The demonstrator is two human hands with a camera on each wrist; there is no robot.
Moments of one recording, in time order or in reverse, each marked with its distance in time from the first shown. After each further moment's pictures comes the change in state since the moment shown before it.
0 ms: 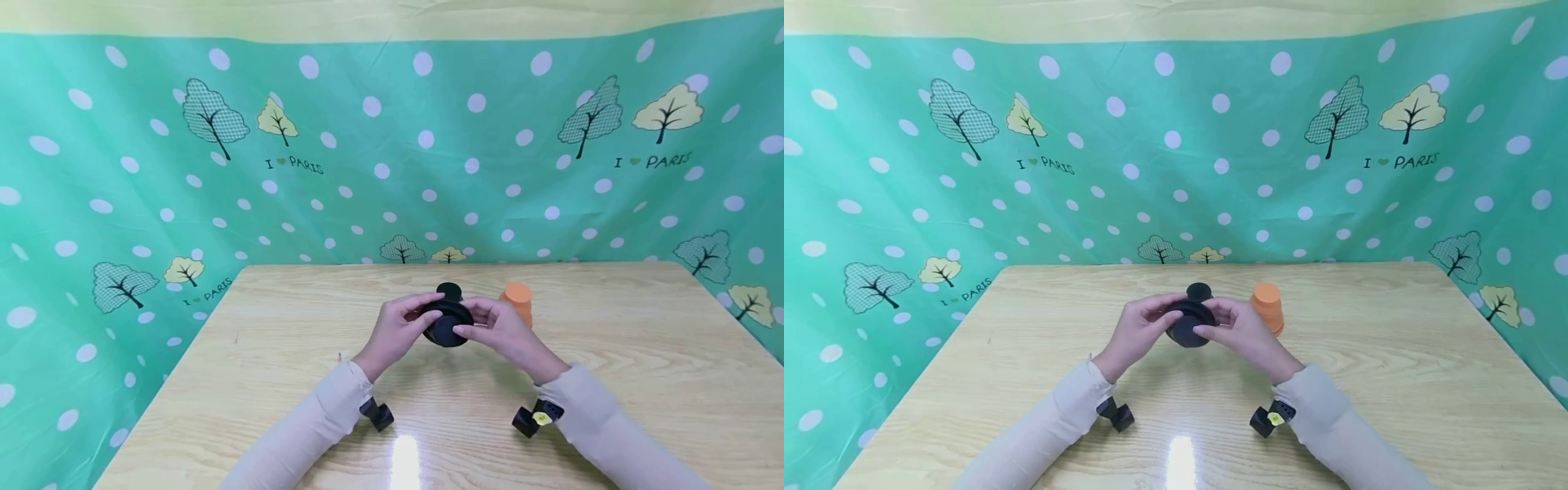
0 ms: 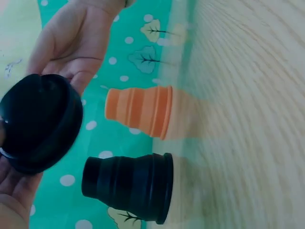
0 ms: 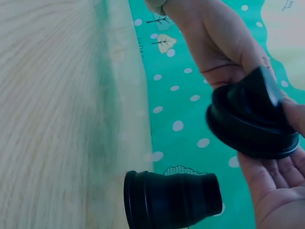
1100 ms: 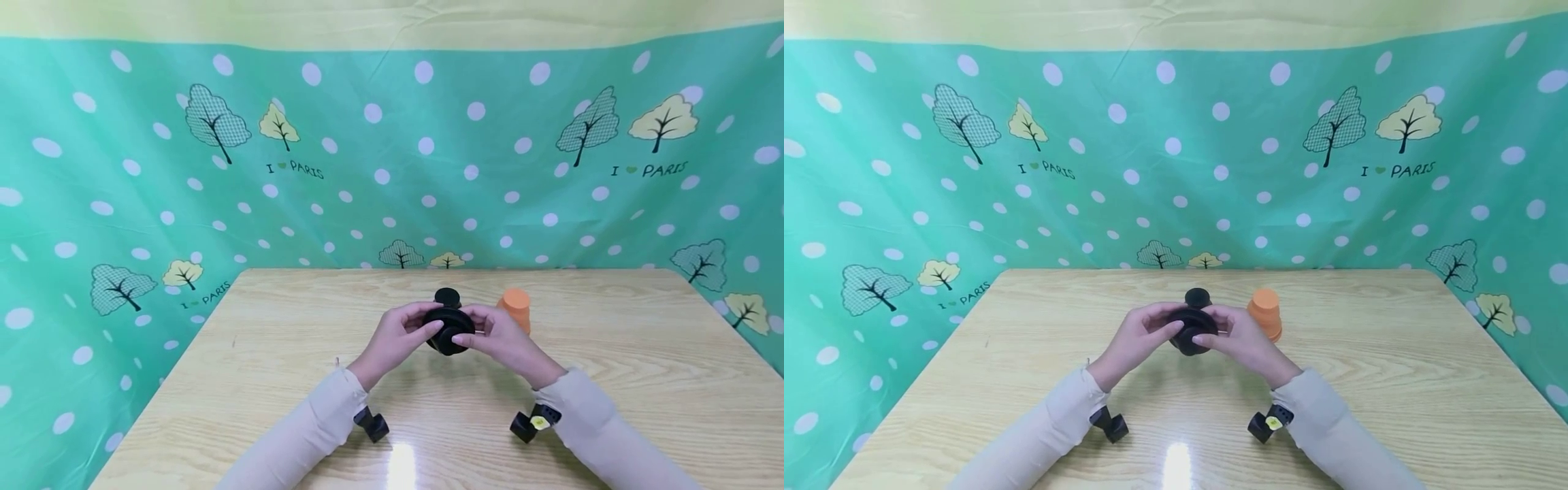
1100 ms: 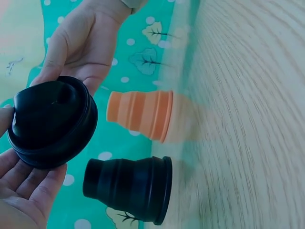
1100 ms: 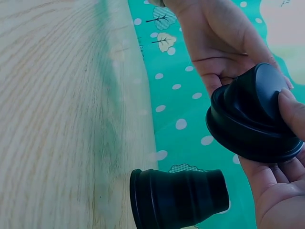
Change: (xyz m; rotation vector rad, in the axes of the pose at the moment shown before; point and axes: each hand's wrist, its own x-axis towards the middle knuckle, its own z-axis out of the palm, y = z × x) left_hand -0.003 0.004 0.000 -0.082 -0.089 -0.220; right_hand 0.000 -0.001 -0.001 -0.038 -0.071 -0.008
